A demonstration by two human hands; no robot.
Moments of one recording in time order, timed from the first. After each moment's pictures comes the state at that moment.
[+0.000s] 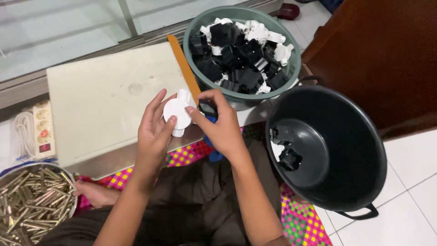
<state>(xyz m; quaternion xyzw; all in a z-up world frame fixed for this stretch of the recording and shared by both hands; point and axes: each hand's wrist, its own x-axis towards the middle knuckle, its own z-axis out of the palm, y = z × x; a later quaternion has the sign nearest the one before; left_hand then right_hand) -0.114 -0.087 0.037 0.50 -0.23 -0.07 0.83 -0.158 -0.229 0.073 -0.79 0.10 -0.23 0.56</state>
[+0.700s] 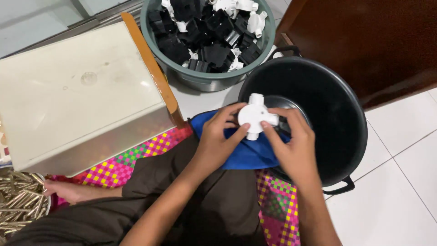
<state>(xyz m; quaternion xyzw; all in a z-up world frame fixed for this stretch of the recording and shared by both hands) -0.203 -0.242 0.013 0.64 -0.33 -0.12 0.68 -0.316 -0.372 0.076 -0.88 0.12 -0.32 0.34</state>
